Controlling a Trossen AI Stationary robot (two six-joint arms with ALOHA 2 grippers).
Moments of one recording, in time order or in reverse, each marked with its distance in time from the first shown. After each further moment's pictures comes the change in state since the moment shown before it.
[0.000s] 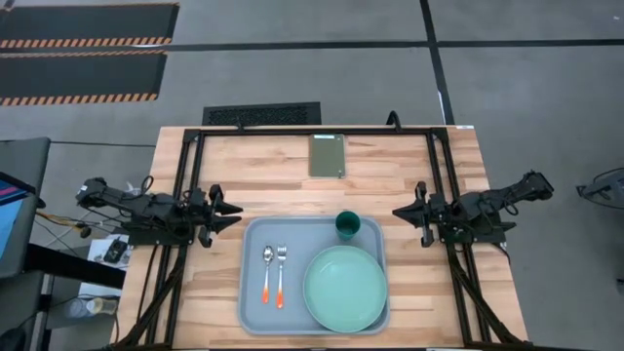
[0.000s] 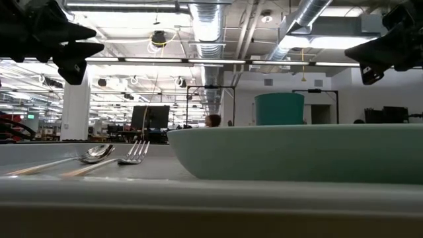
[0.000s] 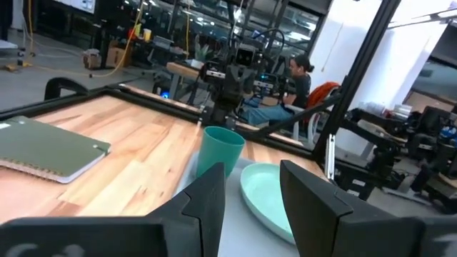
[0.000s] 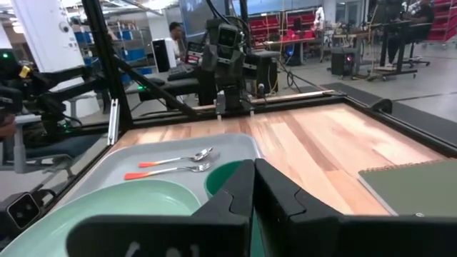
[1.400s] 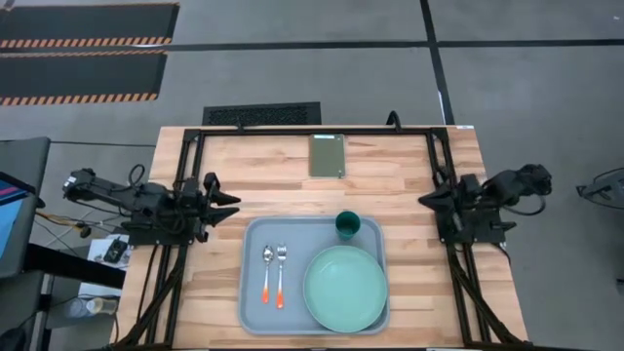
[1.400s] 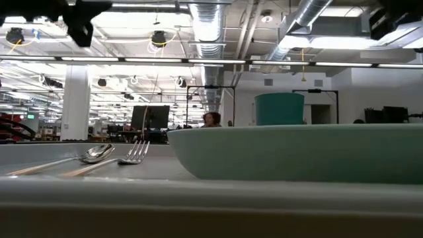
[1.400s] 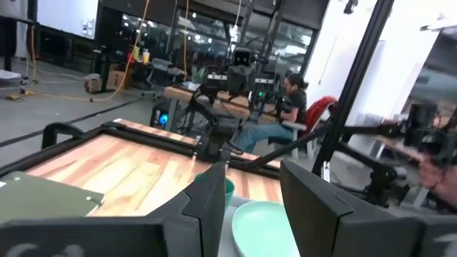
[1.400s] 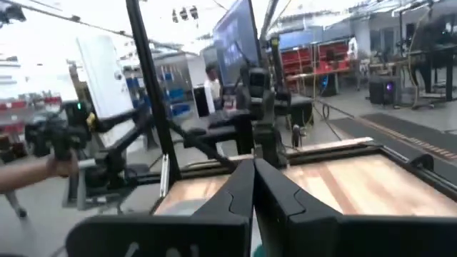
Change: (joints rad) left arm 0.002 0.237 0.235 0.061 -0.009 0.067; right arm 0.085 -0.016 0.316 -0.149 -0.037 0.006
